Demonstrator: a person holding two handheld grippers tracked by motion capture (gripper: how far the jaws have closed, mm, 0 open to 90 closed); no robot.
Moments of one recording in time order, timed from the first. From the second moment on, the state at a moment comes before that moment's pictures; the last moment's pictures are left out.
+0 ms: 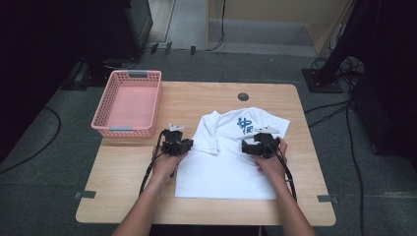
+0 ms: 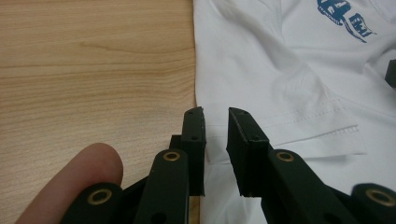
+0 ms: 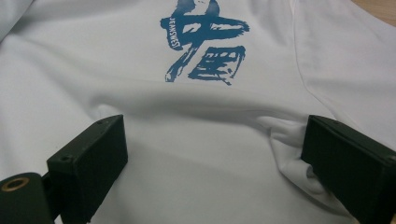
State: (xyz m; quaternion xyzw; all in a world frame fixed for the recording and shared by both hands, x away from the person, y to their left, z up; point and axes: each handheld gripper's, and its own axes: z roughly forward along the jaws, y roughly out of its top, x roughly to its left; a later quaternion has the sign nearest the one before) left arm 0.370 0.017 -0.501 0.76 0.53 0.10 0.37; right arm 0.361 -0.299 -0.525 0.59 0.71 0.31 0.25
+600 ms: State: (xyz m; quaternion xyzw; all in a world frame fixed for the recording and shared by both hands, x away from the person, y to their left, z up) left arm 0.370 0.010 -0.504 0.77 0.52 0.09 0.36; right arm 0.358 -0.305 -0.525 0.59 0.71 0.31 0.25
